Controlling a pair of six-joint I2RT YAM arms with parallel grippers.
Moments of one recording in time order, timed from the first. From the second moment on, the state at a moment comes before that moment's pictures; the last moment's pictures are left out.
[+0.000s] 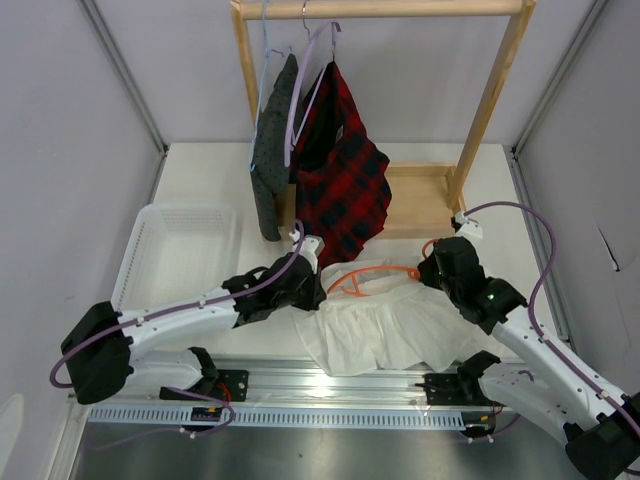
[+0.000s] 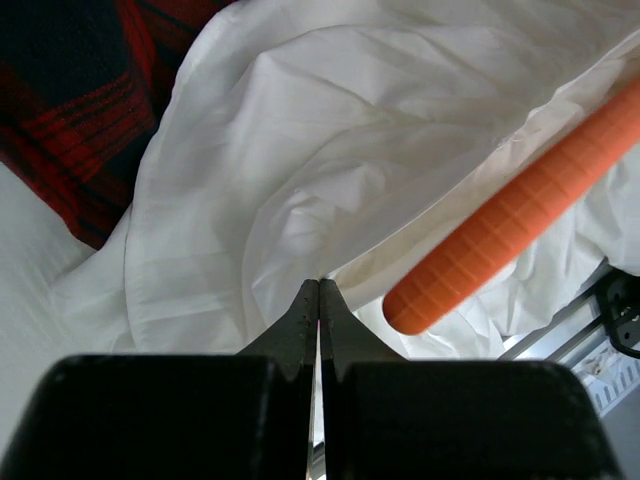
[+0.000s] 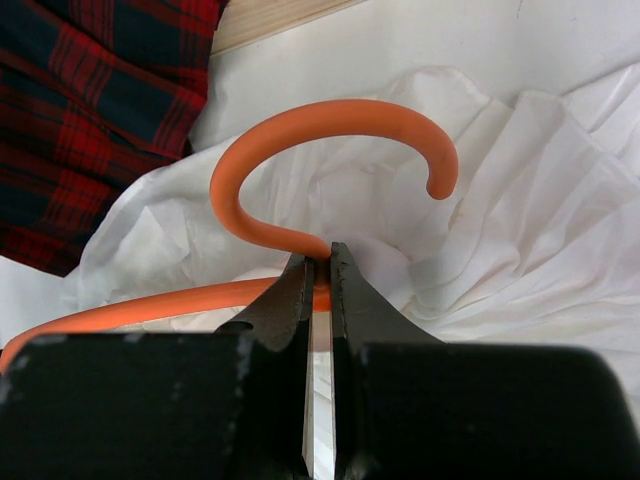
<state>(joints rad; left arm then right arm) -0.96 1.21 0.69 -0.20 -0.13 -0.61 0.57 0.83 0.71 -0.55 0.36 0.70</state>
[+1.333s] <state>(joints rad) -0.89 1.16 0.77 -0.29 -0.10 -0.58 0.55 0.72 0.62 -0.46 0.37 0.70</state>
